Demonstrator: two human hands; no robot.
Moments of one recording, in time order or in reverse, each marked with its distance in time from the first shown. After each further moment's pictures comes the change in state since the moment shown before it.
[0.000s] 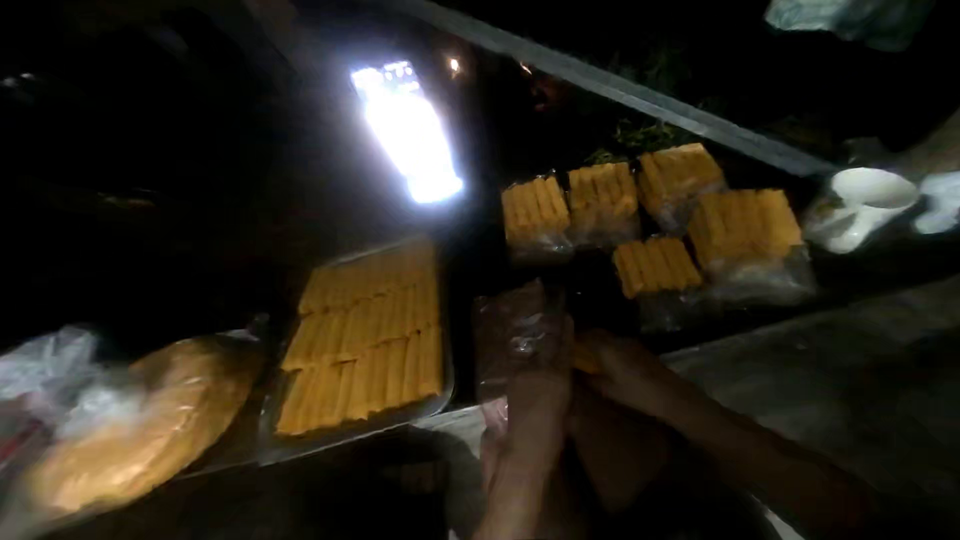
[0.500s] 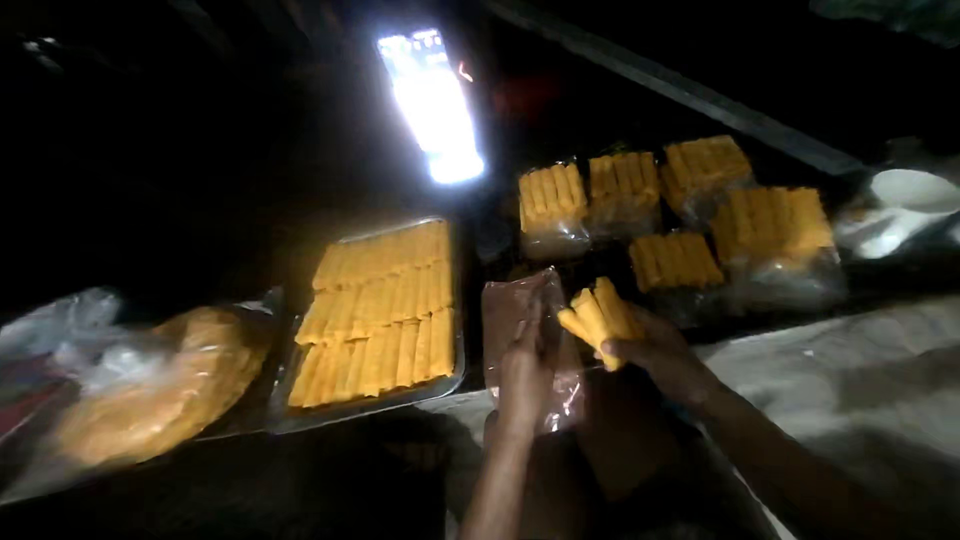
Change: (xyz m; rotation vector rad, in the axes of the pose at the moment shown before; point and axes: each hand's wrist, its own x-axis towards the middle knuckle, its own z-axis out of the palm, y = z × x) left_hand 0.006 -0.034 0.002 -0.480 -0.100 -0.417; right_hand -0.010 0.007 -0.005 0.842 0.219 0.163
